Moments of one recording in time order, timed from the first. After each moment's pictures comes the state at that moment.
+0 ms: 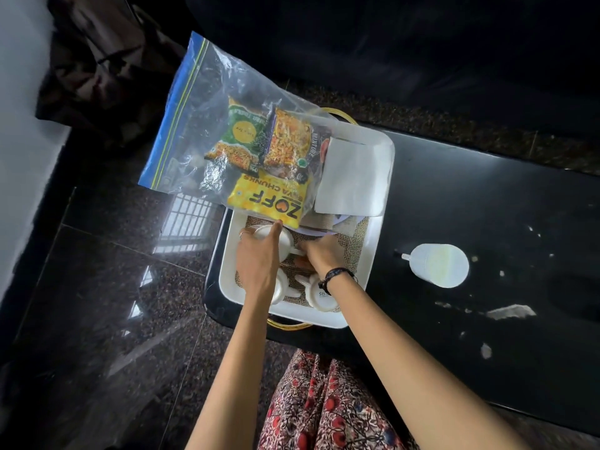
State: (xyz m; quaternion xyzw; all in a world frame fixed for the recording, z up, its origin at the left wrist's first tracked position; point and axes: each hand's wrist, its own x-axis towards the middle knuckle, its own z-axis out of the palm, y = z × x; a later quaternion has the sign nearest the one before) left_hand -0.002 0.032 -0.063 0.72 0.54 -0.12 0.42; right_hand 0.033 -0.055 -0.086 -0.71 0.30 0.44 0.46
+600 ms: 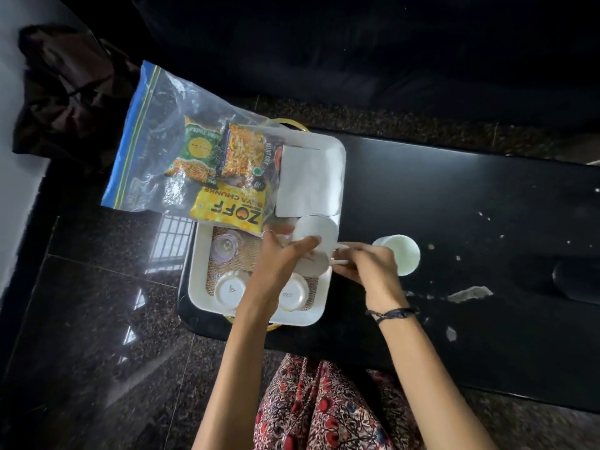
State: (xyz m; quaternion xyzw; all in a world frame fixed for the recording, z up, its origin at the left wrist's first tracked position) left_hand 0.015 -0.048 0.001 0.64 0.41 -0.20 0.62; right_hand 0.028 -0.183 -0.024 -0.61 0.37 0.27 0.65
